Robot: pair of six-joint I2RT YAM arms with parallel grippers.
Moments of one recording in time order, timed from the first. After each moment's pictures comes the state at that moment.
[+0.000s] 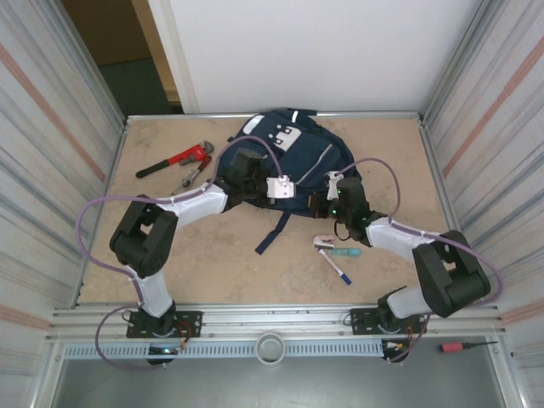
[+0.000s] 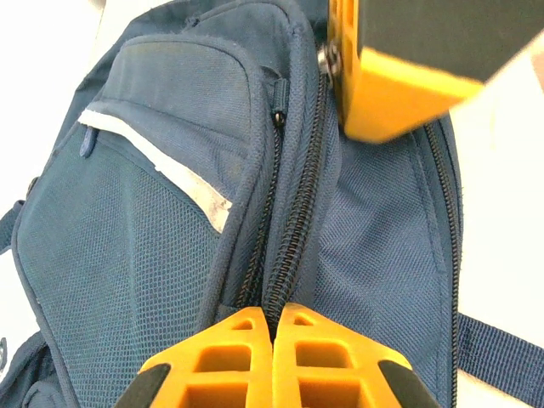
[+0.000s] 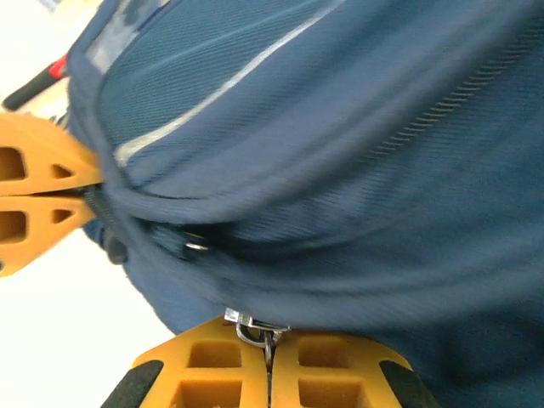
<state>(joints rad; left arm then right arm) -0.60 1.80 1.16 0.00 0.40 1.00 0.42 1.39 0.60 0.20 -0.17 0.44</state>
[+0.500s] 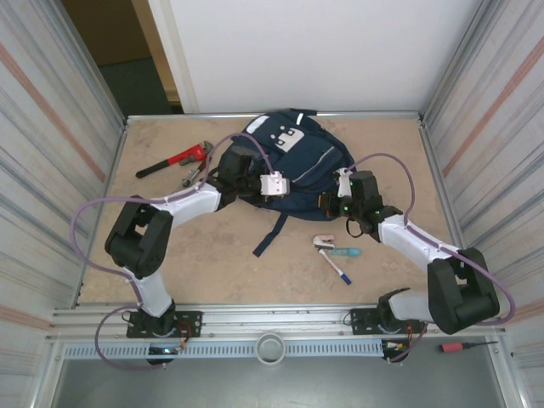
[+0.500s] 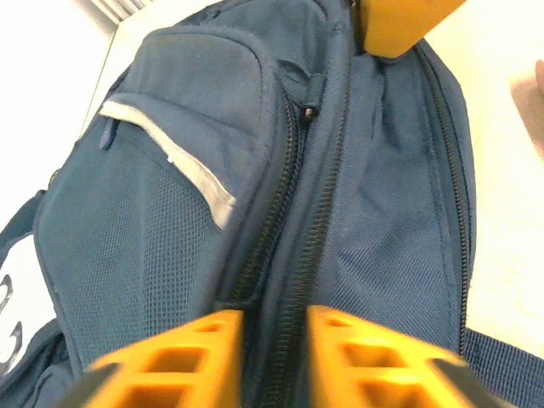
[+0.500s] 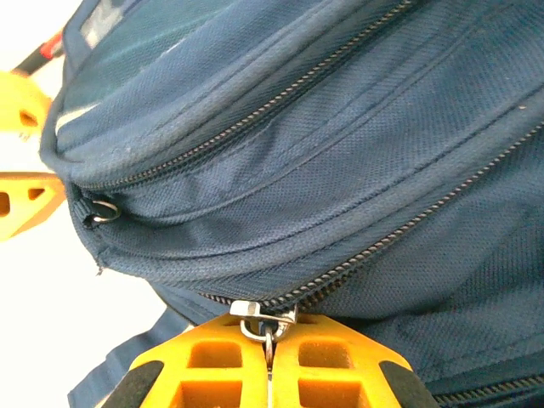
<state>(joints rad) -0.56 1.76 1.12 0.02 0.50 0.98 0.36 1.29 0.68 -0.07 -0.29 0.36</state>
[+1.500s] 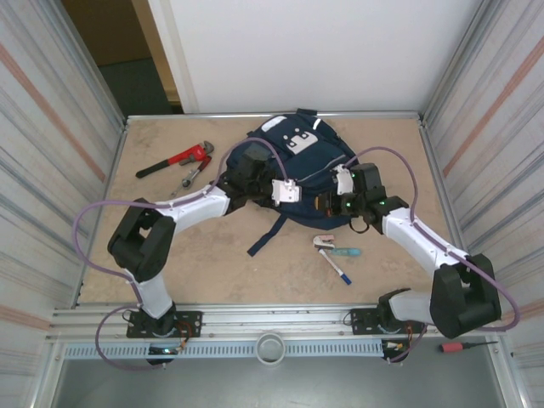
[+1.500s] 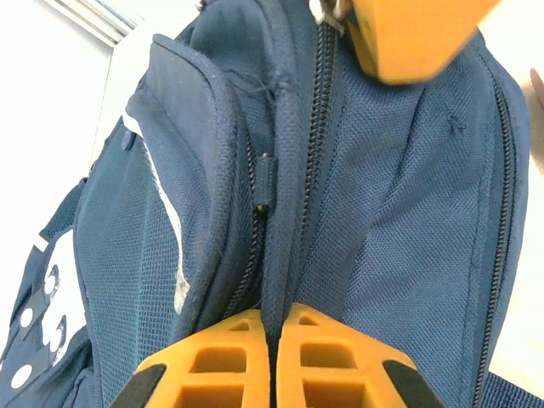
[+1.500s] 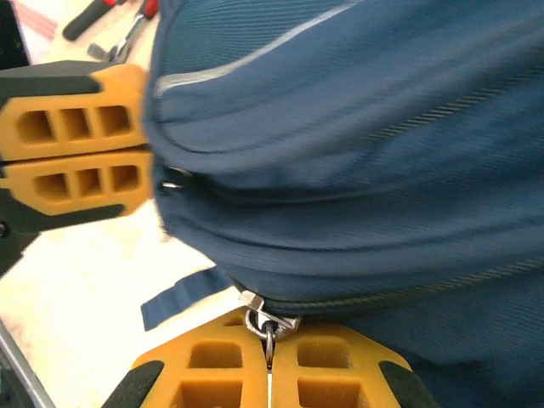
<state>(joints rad) -0.65 1.77 1.16 0.00 0.39 1.05 0.32 1.27 0.79 -0.31 -0.44 0.34</state>
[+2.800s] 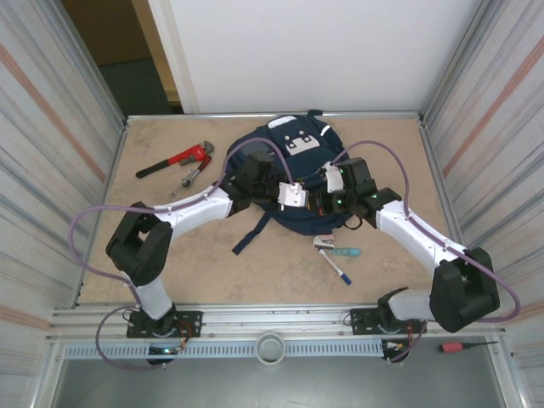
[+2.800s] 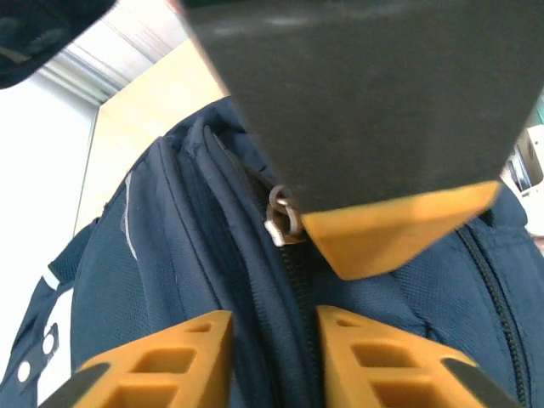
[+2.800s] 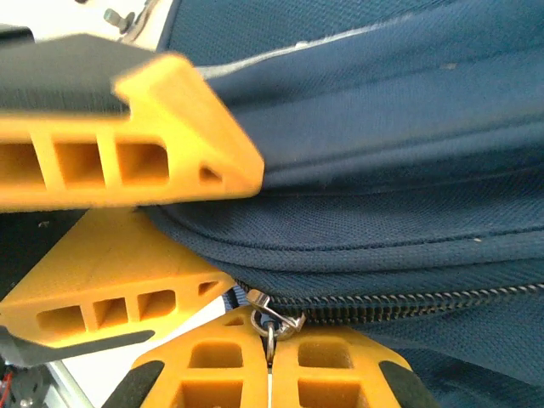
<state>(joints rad) -0.71 1.75 1.20 -0.05 0.45 1.04 0.42 1.31 0.90 -0.41 -0.42 0.33</state>
